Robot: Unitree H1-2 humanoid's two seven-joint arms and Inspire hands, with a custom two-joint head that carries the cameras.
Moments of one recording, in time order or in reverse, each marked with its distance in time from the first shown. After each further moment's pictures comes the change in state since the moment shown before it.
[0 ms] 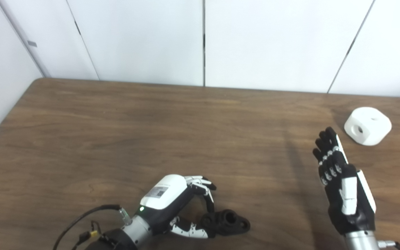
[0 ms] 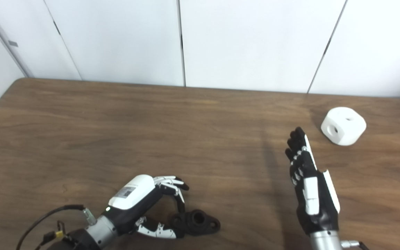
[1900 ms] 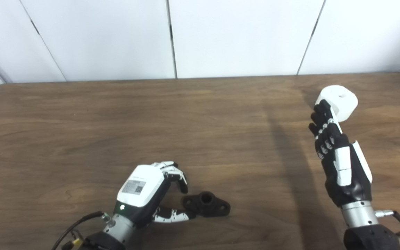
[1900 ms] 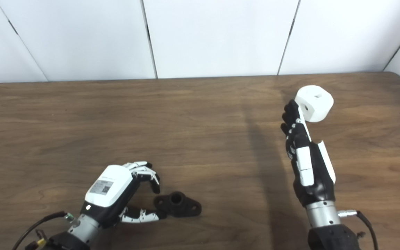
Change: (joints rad) left arm -0.003 -0.094 0.088 0.161 0.326 -0.216 0.167; right arm 0.008 -0.011 -0.092 -0.130 -0.038 0.098 -0.033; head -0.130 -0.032
